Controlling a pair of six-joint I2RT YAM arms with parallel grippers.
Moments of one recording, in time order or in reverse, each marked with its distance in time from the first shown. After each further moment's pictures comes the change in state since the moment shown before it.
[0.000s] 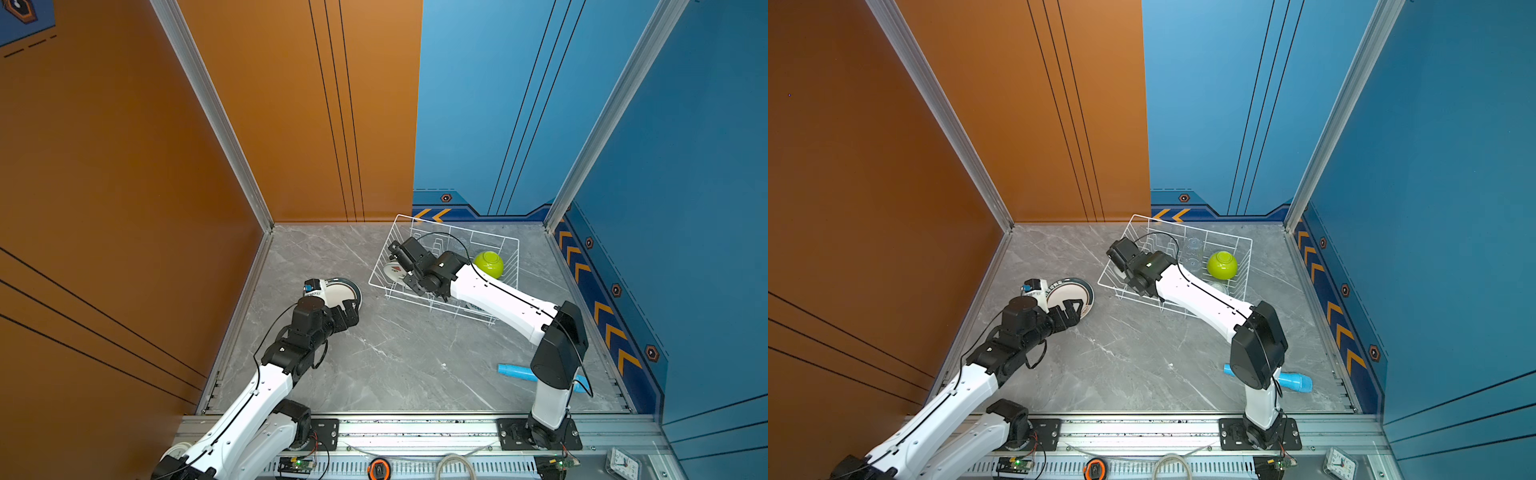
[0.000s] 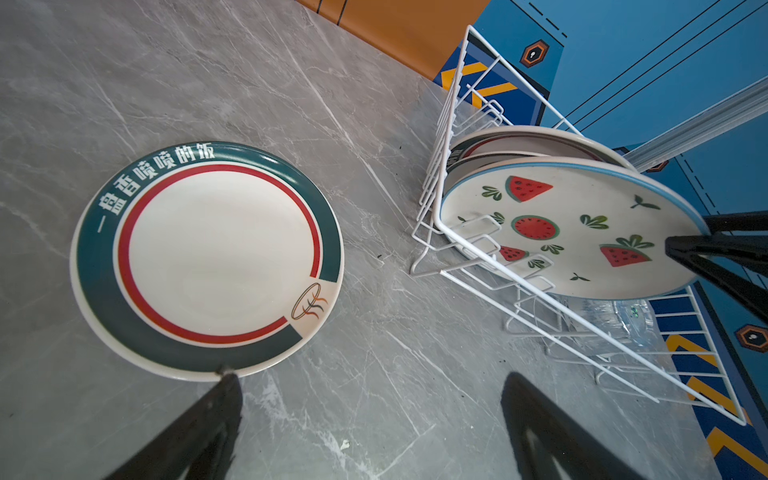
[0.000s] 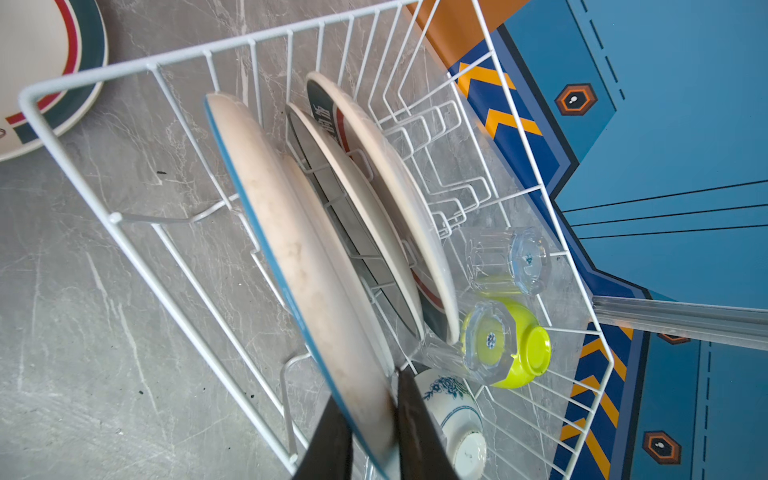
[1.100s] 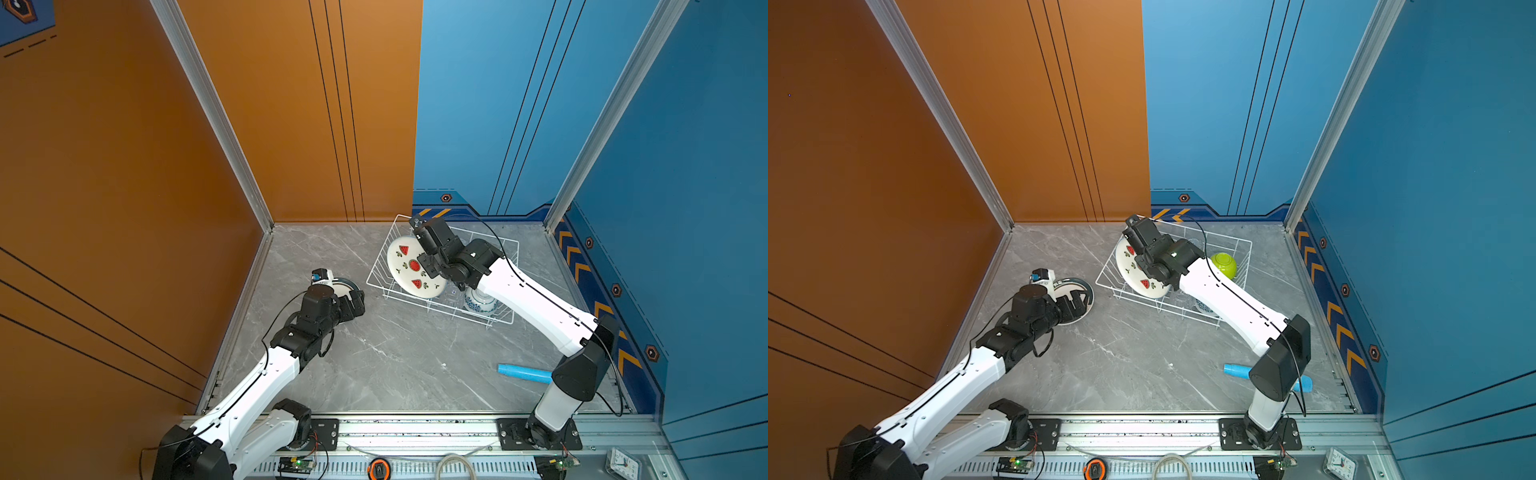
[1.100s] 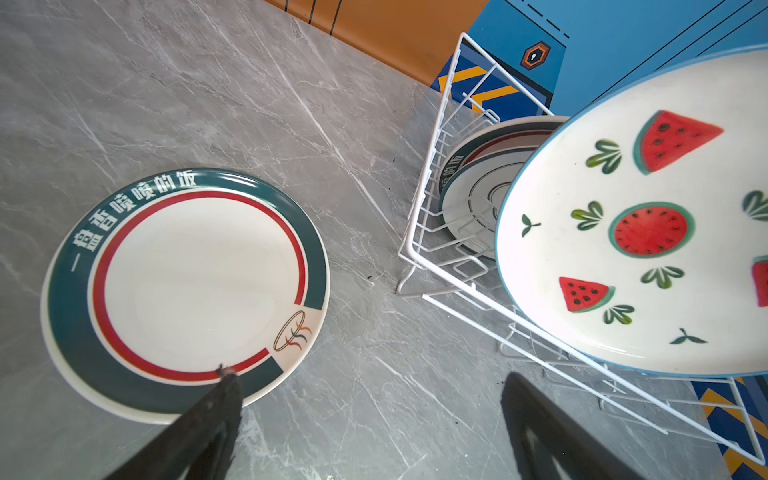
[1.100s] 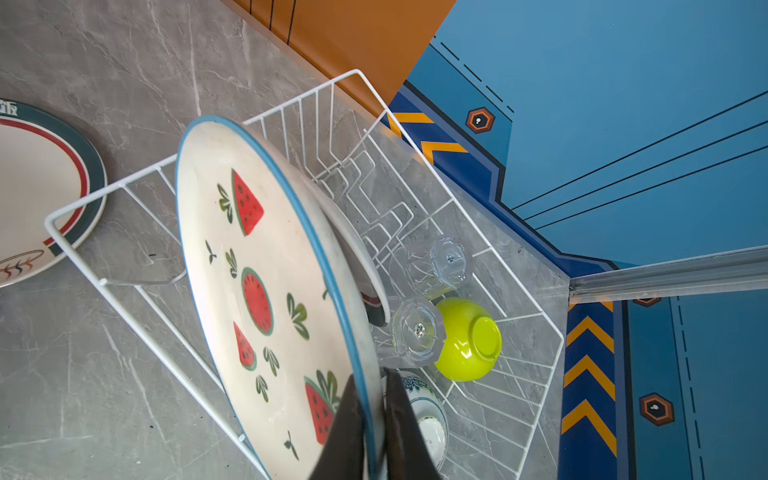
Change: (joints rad) left arm -0.047 0.142 0.105 0.023 -0.050 0.001; right arm -0.058 -0.142 0.063 -0.016 -0.003 0.085
